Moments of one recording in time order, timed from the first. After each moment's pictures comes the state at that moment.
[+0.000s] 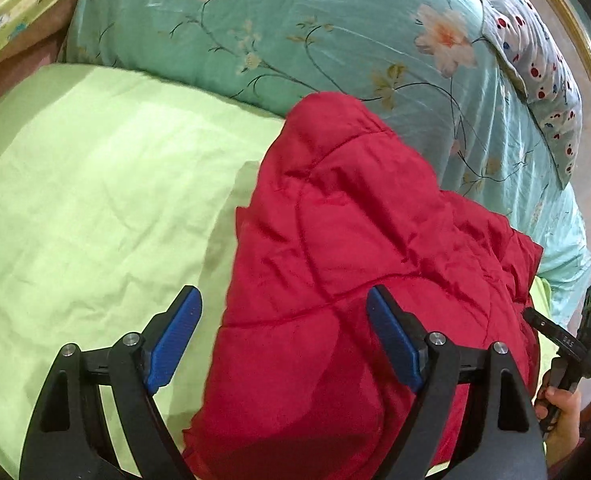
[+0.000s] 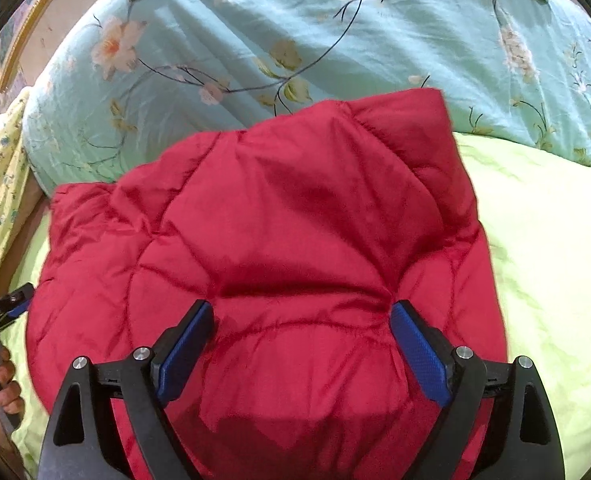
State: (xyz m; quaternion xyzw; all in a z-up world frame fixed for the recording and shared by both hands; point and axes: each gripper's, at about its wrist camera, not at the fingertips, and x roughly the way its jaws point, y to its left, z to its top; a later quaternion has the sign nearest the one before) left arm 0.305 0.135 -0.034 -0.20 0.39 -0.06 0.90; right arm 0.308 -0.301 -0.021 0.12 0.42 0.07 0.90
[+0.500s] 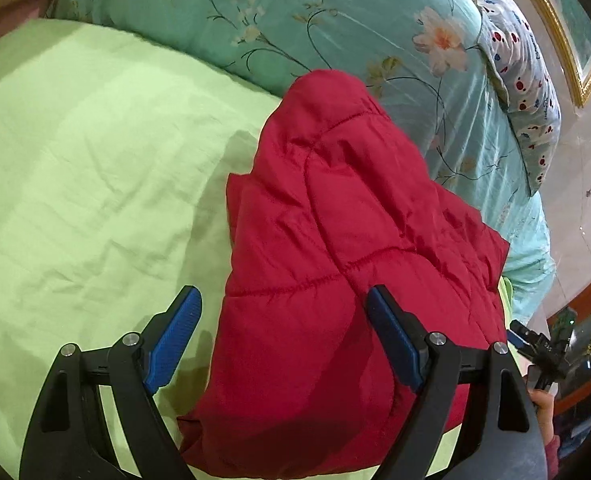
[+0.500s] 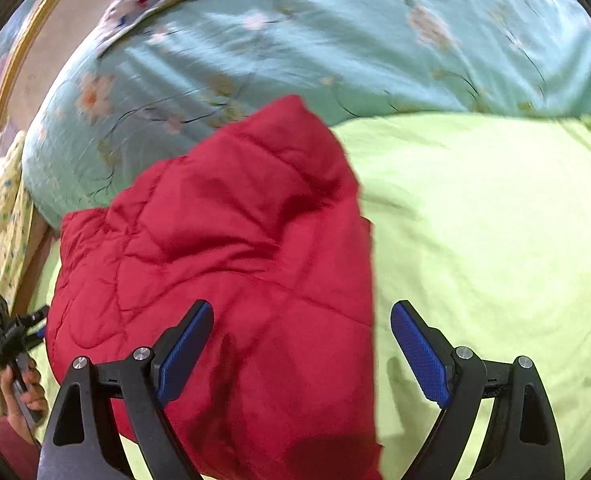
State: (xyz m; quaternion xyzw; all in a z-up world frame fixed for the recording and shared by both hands) left arm 0.303 0.154 -0.053 -0.25 0.40 -0.13 0.87; right arm 0.257 -0.385 -0.027 0.20 0.42 0.04 0.88
